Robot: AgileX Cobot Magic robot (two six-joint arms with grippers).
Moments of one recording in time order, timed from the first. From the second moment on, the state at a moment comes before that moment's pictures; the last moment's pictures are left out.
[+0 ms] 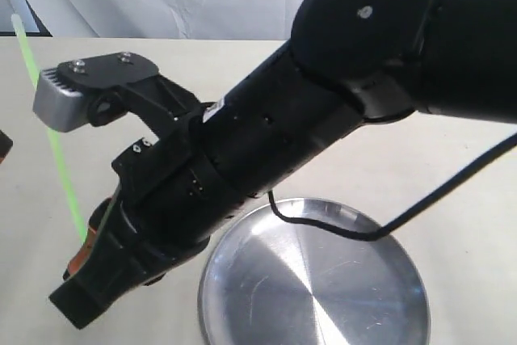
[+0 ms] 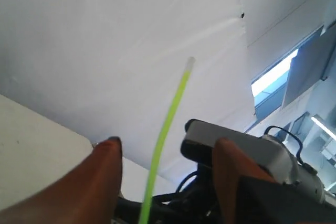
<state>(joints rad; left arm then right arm) -0.53 0.28 -0.05 0.48 -0.51 -1.47 0.84 1.58 -1.15 0.99 0.84 -0.76</state>
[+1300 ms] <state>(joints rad) -0.54 0.82 -0.33 1.16 -0.72 -1.26 0.82 1.41 -1.09 1.00 1.06 -0.74</state>
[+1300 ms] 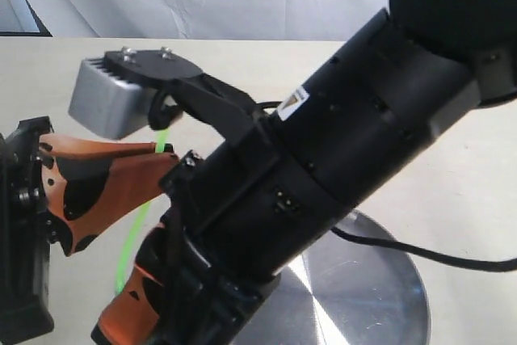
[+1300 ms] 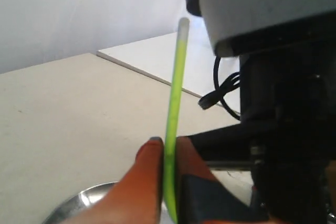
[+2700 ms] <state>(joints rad) -0.53 0.86 -0.33 0.83 -0.57 -1.13 0.83 1.53 -1.10 0.26 0.96 -0.21</state>
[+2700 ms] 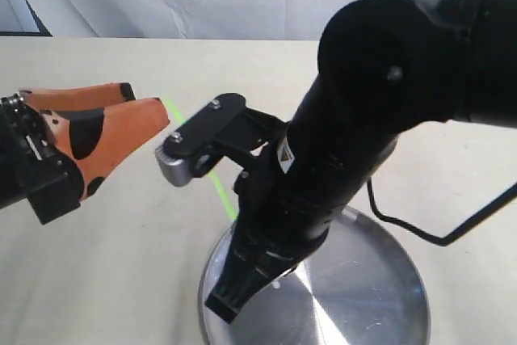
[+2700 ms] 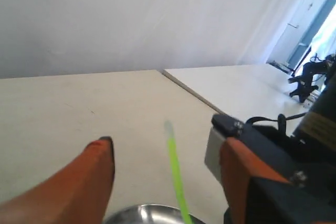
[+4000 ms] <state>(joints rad) -0.53 0.77 -0.33 0.81 0.05 -0.75 0.74 0.97 -0.73 -0.05 0.77 0.15</state>
